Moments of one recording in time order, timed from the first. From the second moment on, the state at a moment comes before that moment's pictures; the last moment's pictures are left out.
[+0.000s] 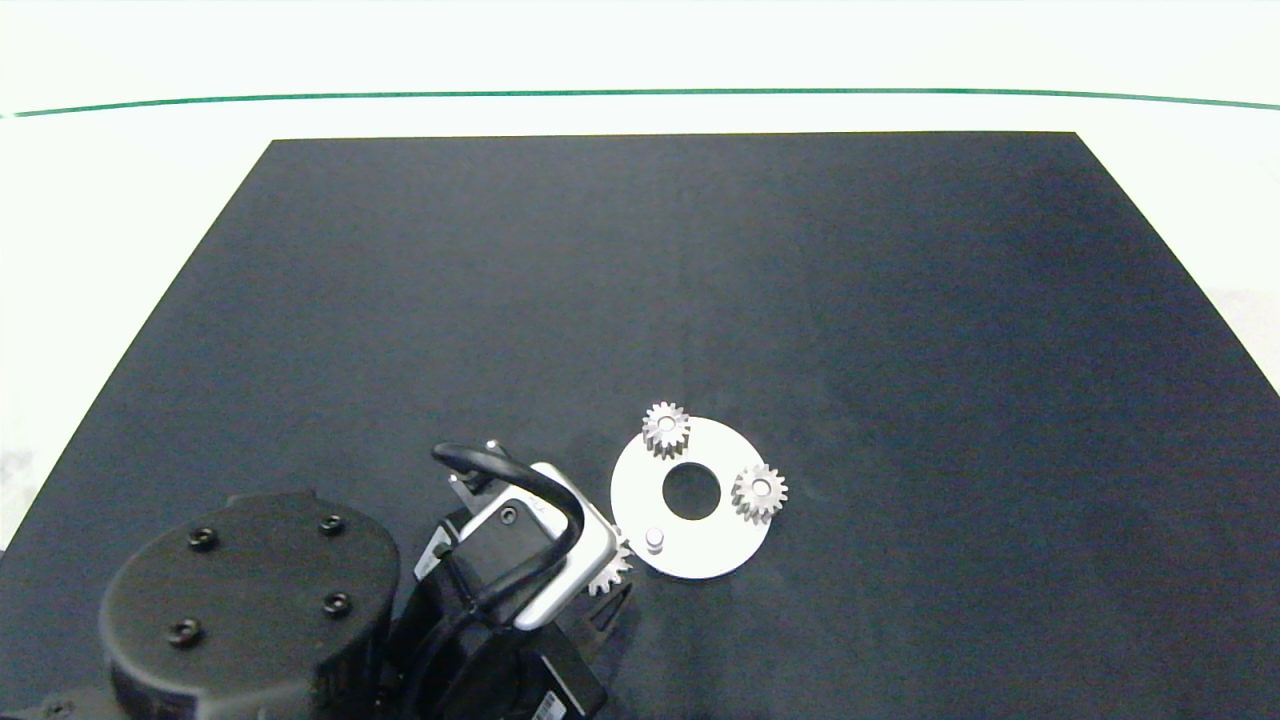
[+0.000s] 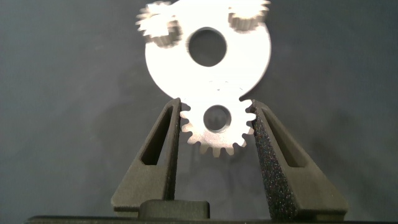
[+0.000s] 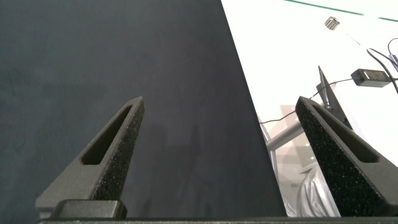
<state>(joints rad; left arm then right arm) -1.05 1.46 -0.56 -0.56 0.41 0.27 0.31 0.29 -0.55 0.10 -0.55 -0.26</state>
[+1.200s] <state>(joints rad) -1.10 1.63 -0.79 -0.41 0.47 0.30 0.31 0.29 -0.56 0.10 -0.55 -0.26</state>
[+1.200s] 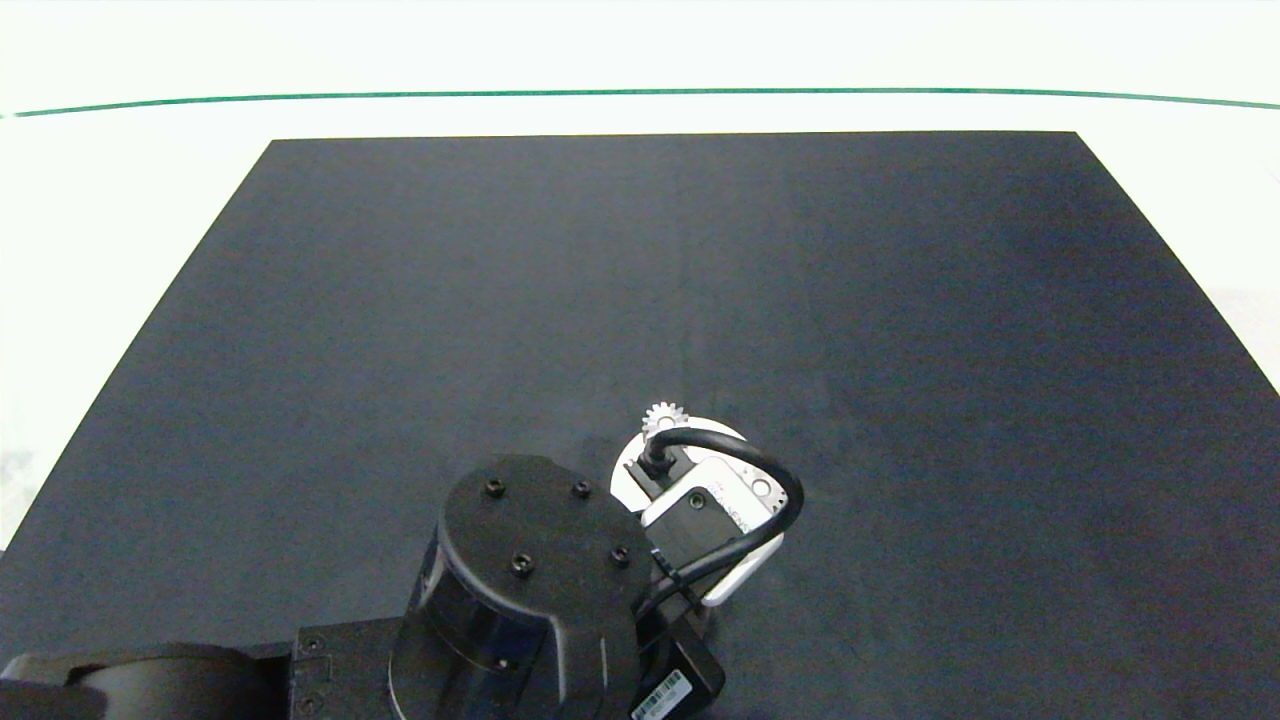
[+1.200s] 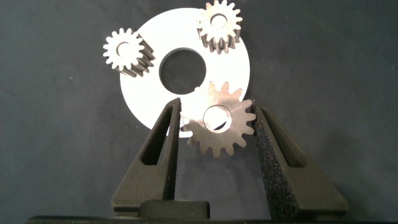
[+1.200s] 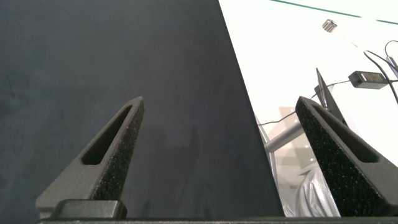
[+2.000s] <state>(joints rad) -1.03 1.69 -0.81 -0.44 0.47 0.31 0.30 0.28 -0.59 0.11 -0.54 -0.27</state>
